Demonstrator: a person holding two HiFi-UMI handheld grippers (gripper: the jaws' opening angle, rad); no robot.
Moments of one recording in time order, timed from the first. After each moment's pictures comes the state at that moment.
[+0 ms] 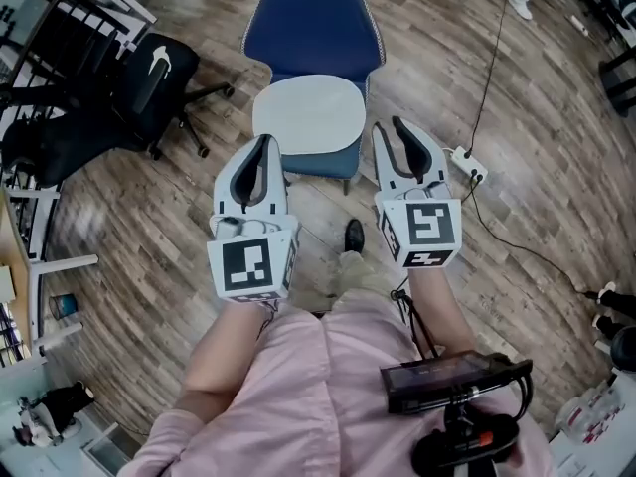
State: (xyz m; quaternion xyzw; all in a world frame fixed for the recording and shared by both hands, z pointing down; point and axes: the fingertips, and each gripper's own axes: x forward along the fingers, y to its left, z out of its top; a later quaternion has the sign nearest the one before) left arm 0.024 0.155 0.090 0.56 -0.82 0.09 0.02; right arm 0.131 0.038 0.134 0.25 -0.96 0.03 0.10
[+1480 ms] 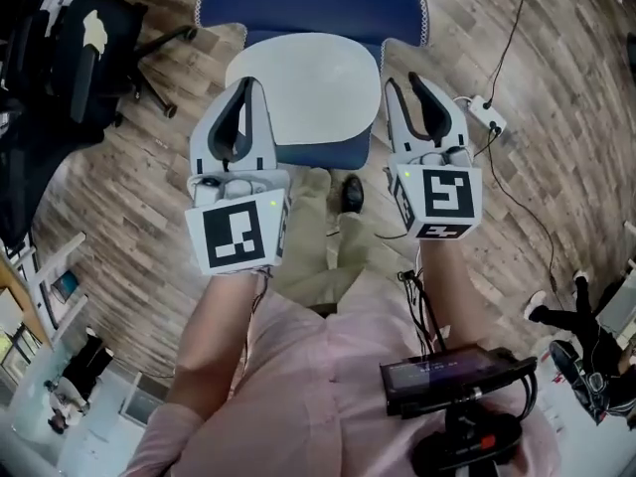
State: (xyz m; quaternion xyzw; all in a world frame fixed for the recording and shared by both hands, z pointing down) left arm -0.168 -0.023 0.236 0.56 -0.81 0.12 0.12; right arm -0.028 -0.129 0.293 0.25 -0.94 0.07 0.23
